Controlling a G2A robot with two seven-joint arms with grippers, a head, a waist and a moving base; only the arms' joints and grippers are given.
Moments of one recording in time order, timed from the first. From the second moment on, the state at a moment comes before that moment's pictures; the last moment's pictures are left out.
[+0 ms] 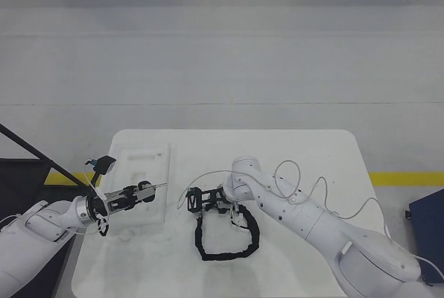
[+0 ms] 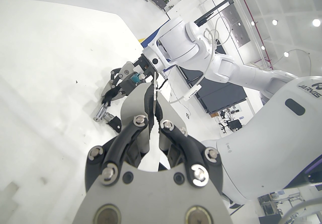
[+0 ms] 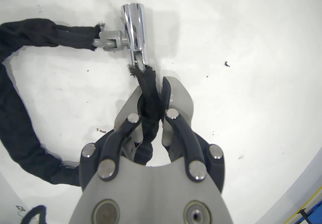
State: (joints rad) left arm 1.20 -0.52 -0.94 -1.41 -0.47 -0.99 -0.62; right arm -0.52 -1.50 0.36 -0.98 -1.02 -0.80 0.86
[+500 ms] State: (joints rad) left arm 1.20 -0.52 -0.94 -1.41 -0.47 -0.99 -0.62; right arm -0.55 -1.46 0.44 -1.05 -1.03 -0.89 0.79
